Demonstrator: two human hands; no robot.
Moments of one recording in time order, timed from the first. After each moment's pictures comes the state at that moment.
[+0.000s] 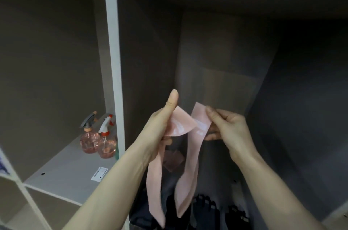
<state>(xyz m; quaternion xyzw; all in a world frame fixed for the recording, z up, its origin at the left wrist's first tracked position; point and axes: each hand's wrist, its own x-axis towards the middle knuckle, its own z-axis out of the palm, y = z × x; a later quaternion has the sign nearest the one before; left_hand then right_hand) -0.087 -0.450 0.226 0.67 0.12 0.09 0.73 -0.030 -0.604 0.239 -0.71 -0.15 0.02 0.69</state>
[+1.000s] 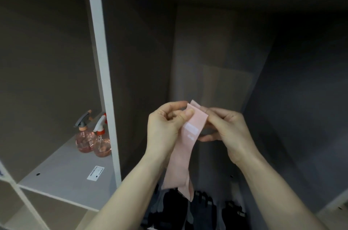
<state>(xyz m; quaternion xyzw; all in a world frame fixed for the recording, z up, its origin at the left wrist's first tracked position) -0.083 -0.490 0.219 0.60 0.05 0.28 0.74 -0.044 -0.616 0.247 -0.71 -0.19 0.06 0.68</state>
